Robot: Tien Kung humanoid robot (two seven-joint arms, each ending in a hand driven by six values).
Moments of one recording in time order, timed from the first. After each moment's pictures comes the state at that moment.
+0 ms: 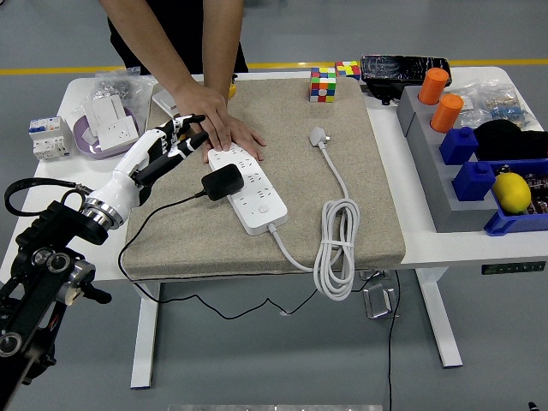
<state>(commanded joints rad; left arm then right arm) -0.21 0.11 -1.38 -1.45 1.23 -0.14 0.09 0.13 -0.28 0.33 0.44 -0.07 -0.47 -0.10</state>
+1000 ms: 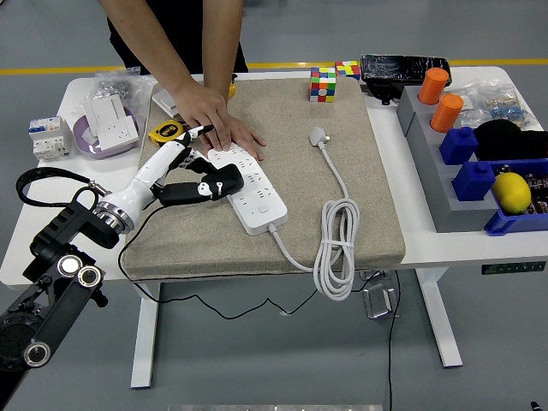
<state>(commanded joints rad) -0.27 0.17 -1.21 -1.45 1.80 -0.09 0.07 0.13 -0.29 0.32 0.44 -0.06 -0.47 -0.10</state>
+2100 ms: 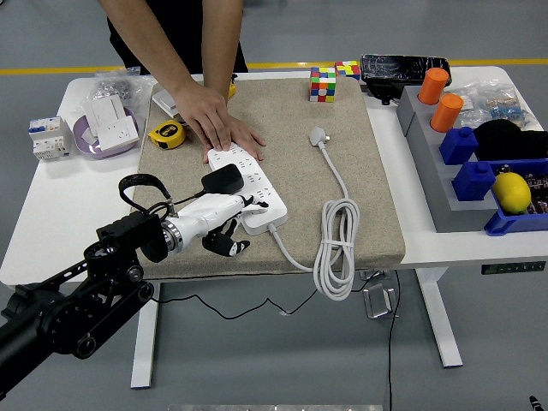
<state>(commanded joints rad) -0.47 0.18 -0.86 -1.18 2.04 -0.14 0.03 0.15 -0.29 0.32 0.44 -0.06 -0.47 -0.10</state>
